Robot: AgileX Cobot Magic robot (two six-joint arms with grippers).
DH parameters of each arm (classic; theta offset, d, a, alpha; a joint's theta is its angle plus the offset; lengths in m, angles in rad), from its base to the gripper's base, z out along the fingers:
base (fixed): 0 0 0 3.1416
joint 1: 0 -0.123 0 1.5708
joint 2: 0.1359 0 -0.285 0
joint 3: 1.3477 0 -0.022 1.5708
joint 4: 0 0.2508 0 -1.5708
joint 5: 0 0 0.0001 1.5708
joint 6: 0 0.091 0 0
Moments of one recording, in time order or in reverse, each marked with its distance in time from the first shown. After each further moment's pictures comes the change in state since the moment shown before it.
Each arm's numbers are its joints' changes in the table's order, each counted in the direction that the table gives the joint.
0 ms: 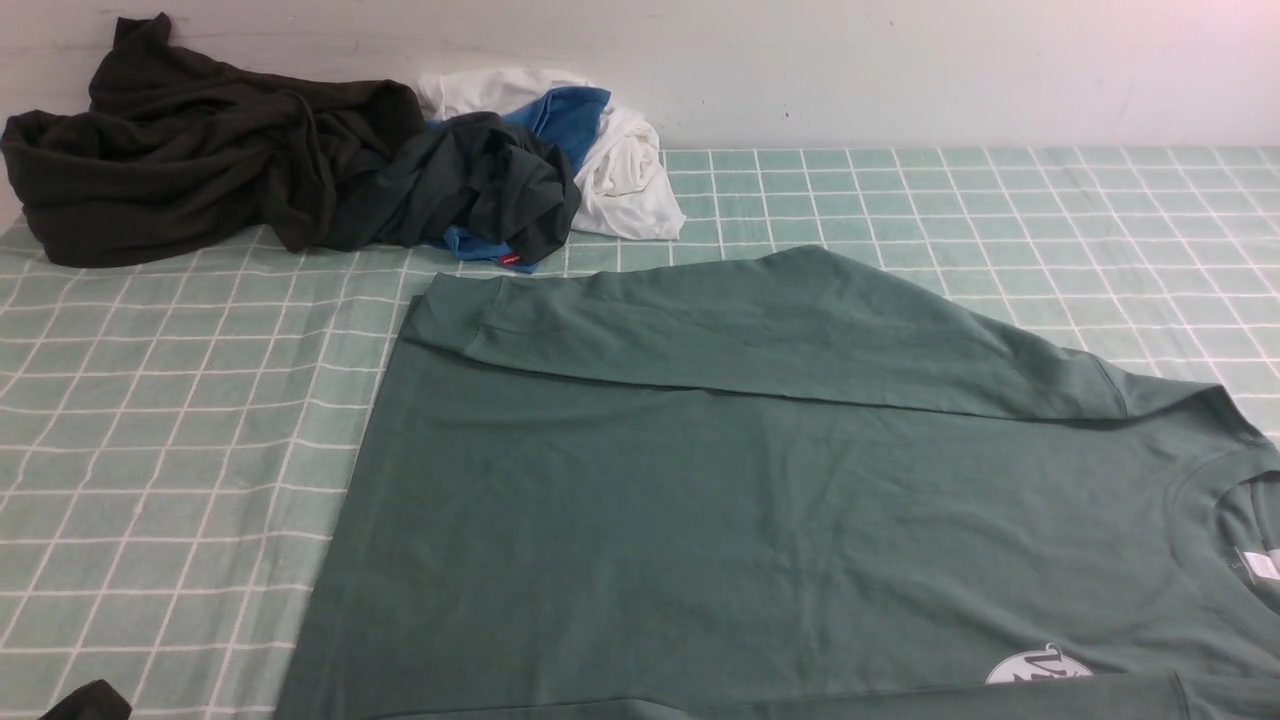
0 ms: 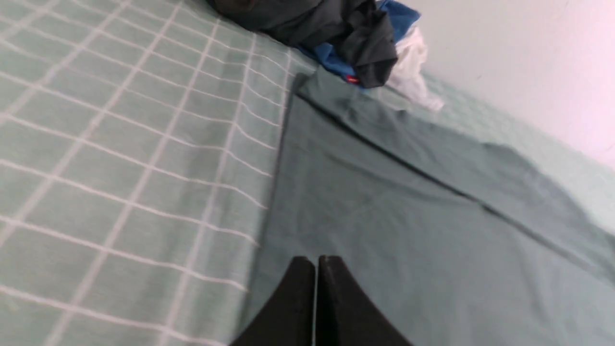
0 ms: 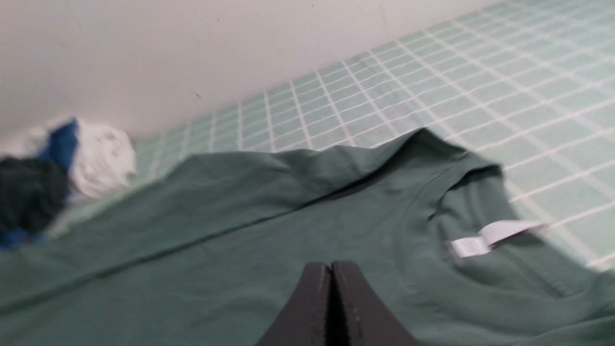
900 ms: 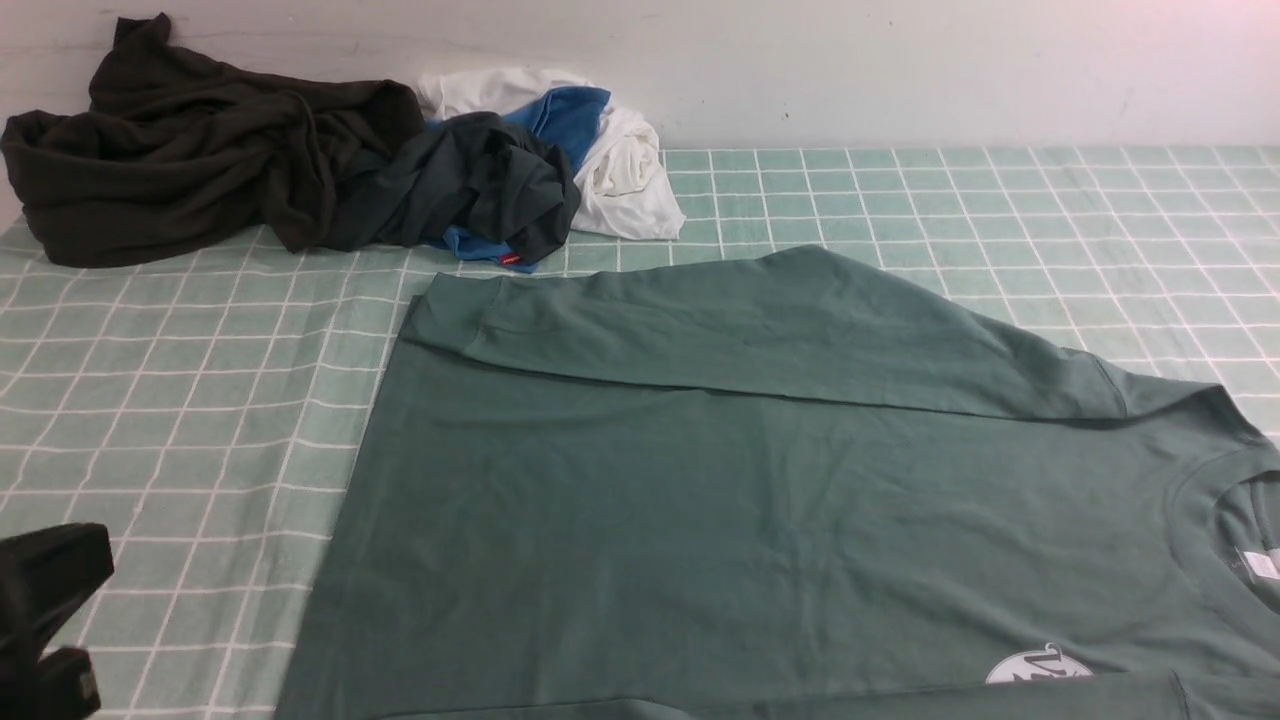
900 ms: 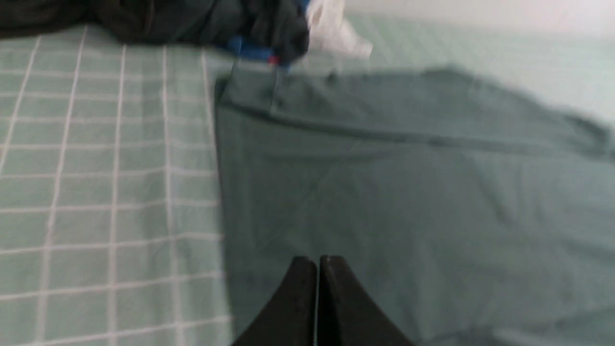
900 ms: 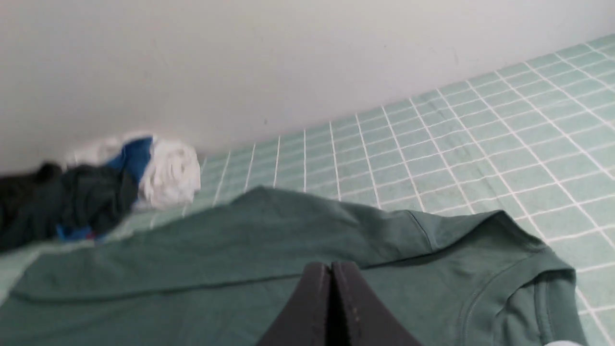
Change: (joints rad) right arm 0.000 0.425 -0.418 0.321 0.102 -0.606; left arm 0.000 0.541 -0.623 0.148 0.439 0.369
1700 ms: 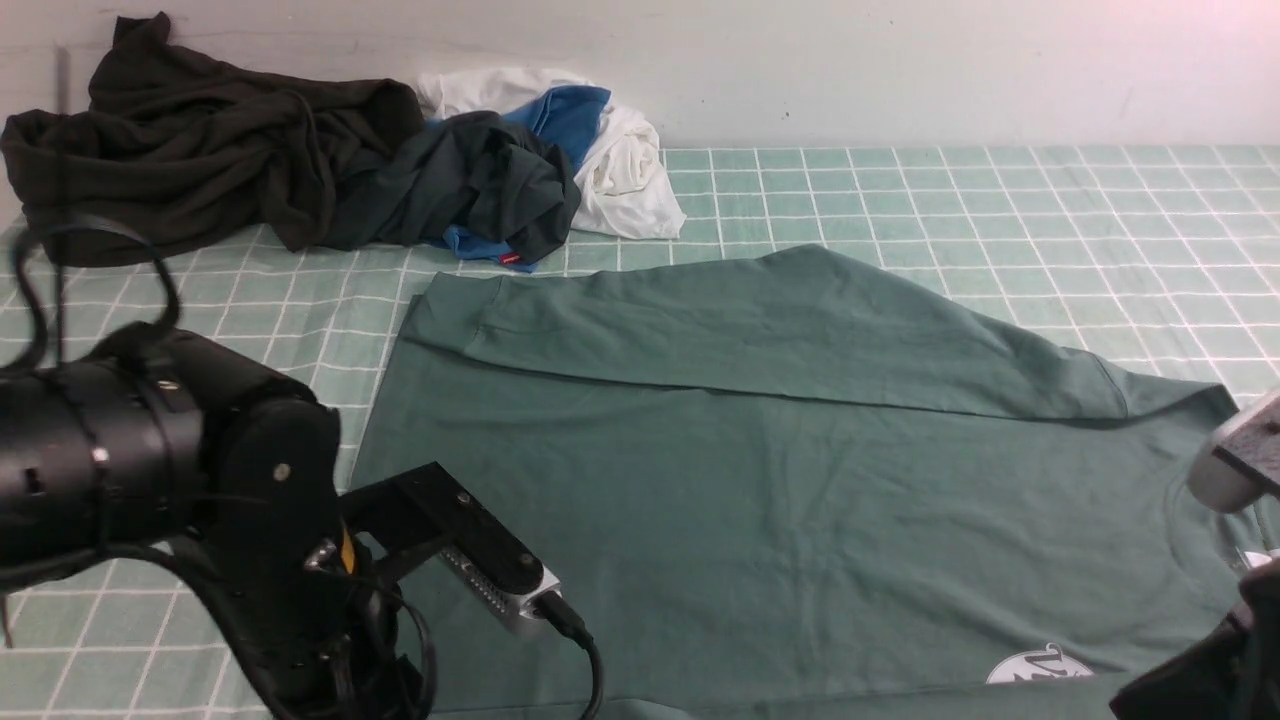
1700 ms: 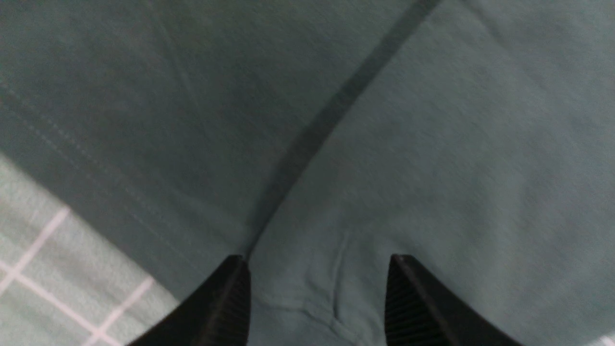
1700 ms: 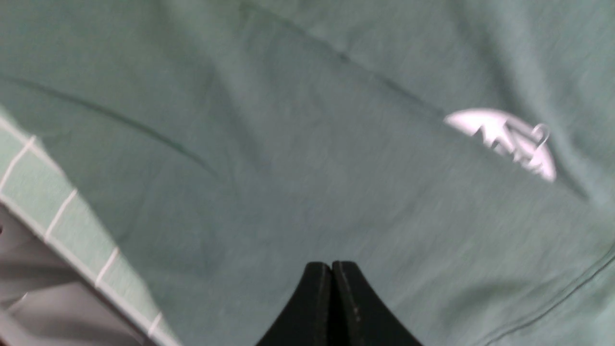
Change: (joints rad) right arm -0.368 0.570 -0.343 -0.166 0.699 -0.173; left arm 0.492 0.999 -0.250 0.363 0.175 0.033
